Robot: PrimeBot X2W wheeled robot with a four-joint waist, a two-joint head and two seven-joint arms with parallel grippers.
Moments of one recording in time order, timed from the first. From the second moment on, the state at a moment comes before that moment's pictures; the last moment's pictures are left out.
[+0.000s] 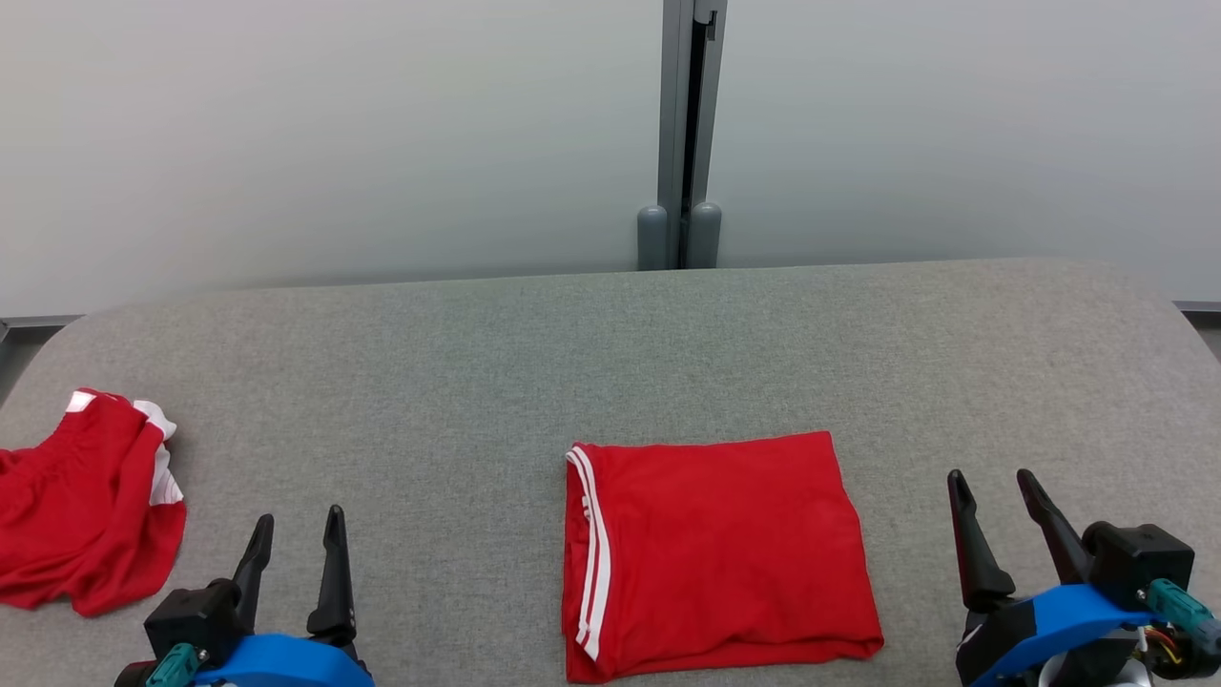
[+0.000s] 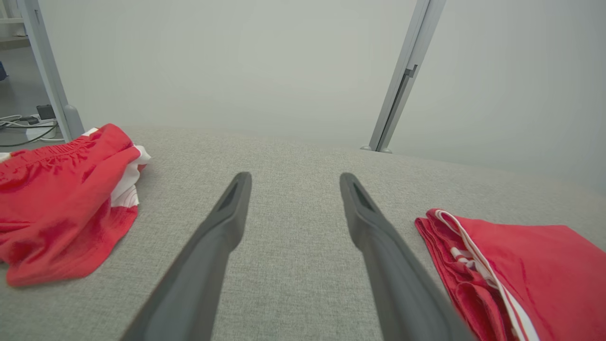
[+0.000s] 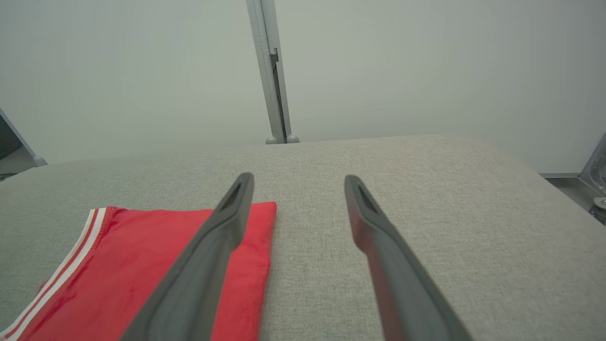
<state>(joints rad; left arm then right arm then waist) -0.05 0.22 -0.19 0.40 -0.44 -0.02 -0.26 -0.04 -0.05 -0.09 0.21 0.15 0.13 -0.08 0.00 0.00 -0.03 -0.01</state>
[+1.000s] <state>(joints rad) -0.14 0.22 -0.20 0.36 -0.42 -0.04 -0.26 -0.32 -0.05 -0.05 0.58 0.27 0.13 0.35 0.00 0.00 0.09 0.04</state>
